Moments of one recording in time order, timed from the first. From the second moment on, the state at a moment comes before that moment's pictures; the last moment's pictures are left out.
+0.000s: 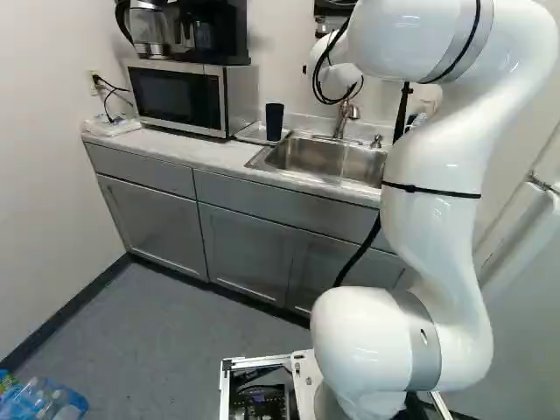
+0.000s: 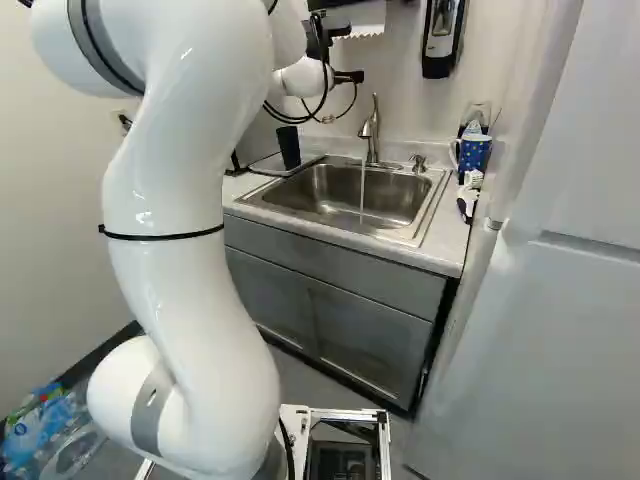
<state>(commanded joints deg) -8.9 -22.0 -86.5 1.1 23.8 -1.8</state>
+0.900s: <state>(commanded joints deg) -11.7 -29.4 -95.5 1.1 19.0 -1.8</state>
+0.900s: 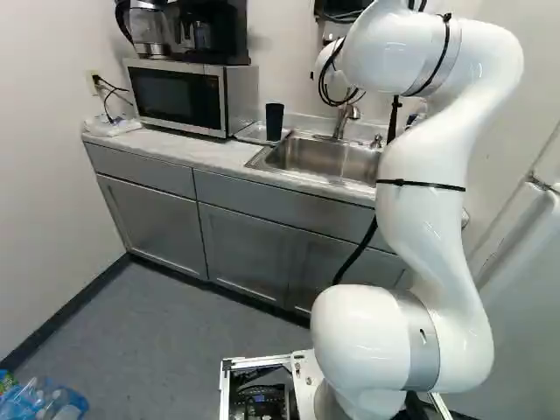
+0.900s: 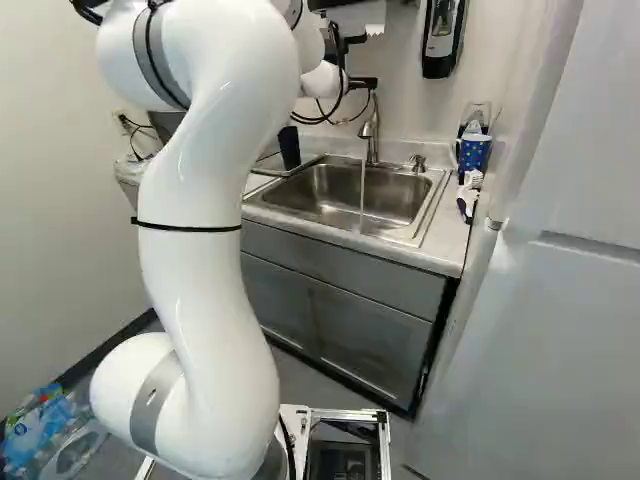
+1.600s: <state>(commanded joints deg) -12.3 -31.4 -98.0 1.1 16.8 -1.8</state>
